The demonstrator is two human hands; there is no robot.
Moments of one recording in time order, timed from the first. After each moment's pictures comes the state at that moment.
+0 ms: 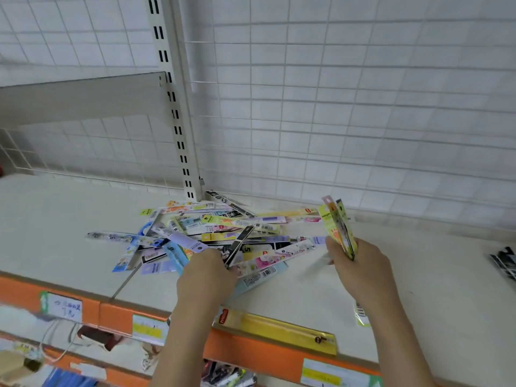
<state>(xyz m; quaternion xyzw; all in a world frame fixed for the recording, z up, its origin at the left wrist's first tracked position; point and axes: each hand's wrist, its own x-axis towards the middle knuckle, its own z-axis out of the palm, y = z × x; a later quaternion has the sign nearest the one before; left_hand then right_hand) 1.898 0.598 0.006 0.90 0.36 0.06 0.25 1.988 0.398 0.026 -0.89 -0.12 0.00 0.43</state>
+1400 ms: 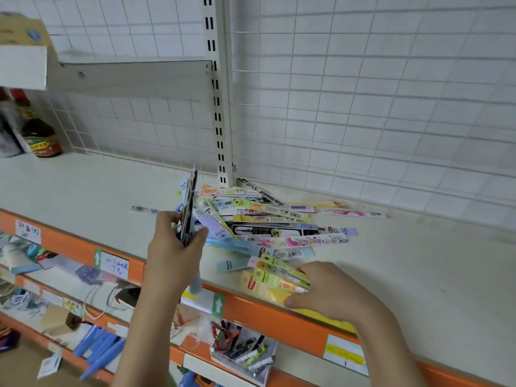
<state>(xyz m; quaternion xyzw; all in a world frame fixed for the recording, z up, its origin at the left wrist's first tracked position) 1.817 0.623 0.028 0.75 0.36 0.35 0.44 1.944 0.442 0.007 -0.88 -0.39 0.22 0.19</state>
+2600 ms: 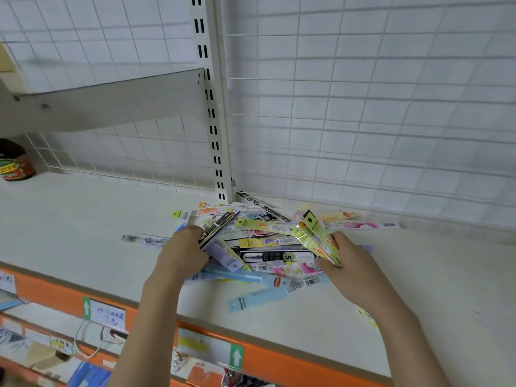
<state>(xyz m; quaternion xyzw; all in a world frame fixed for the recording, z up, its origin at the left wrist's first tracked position) 1.896 0.737 -0.004 0.92 0.32 0.09 0.20 1.994 0.472 0.007 -0.91 -0.25 0.06 0.32</state>
